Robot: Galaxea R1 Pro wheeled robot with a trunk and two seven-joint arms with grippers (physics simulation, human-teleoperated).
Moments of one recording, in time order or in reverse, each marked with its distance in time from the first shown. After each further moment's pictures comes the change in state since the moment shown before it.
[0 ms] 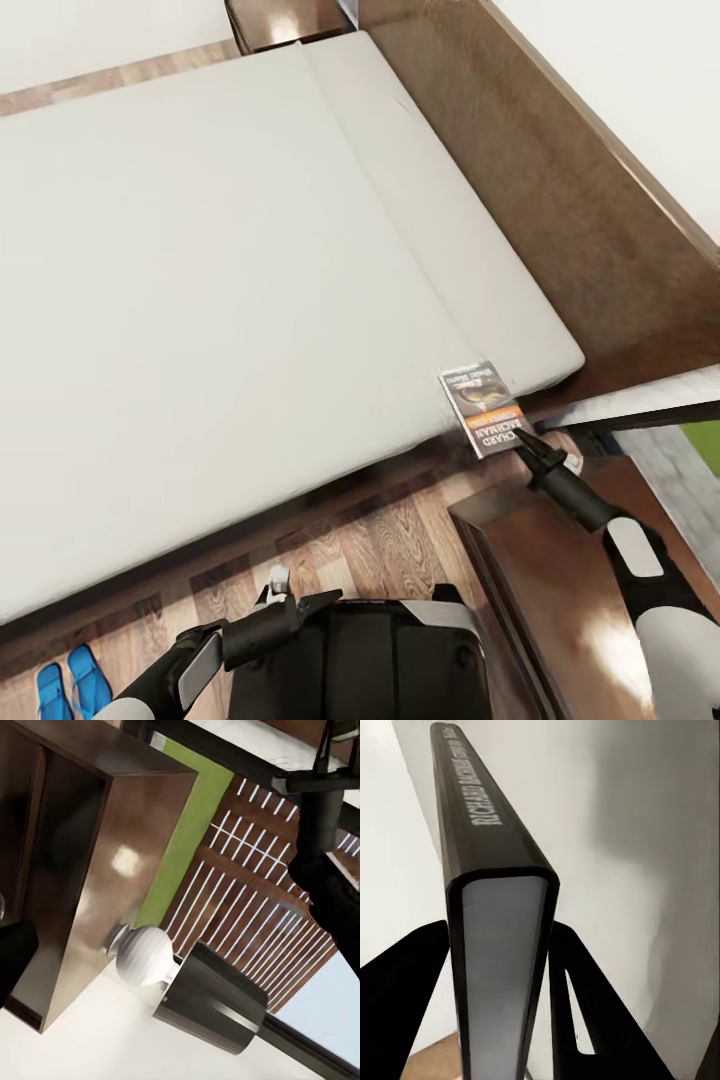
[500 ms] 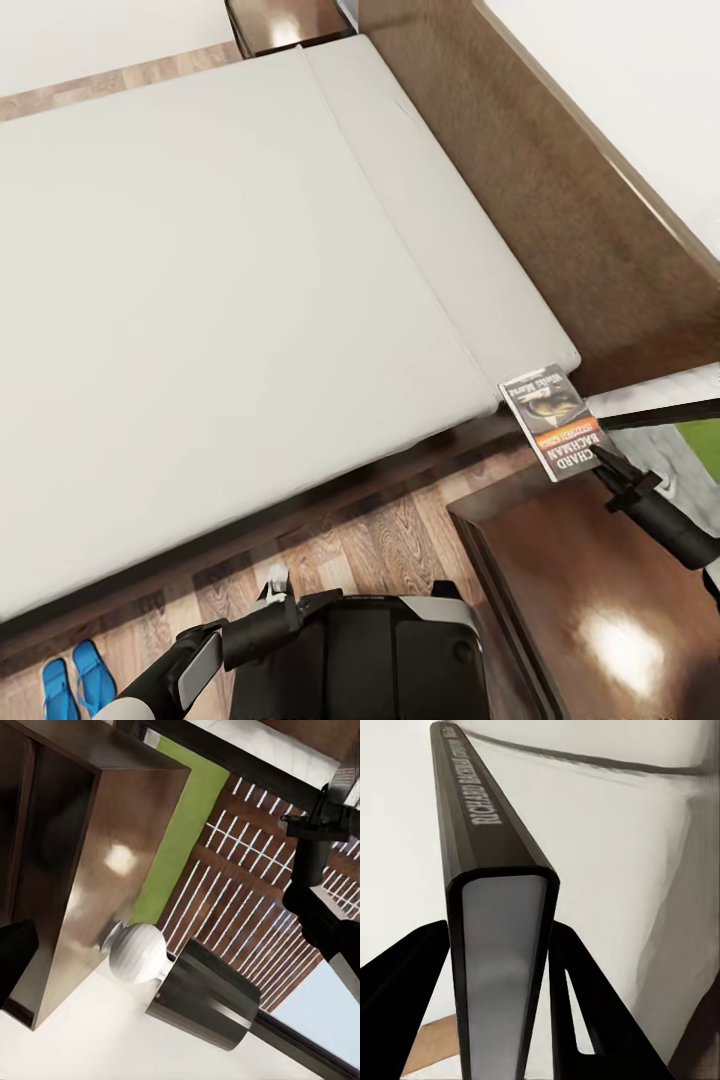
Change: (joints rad) left arm 0.000 0.000 0.000 -0.002 0.002 0.005 -0.009; right arm 0.091 -0.234 0.002 0.045 0.047 0.011 0.327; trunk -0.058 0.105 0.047
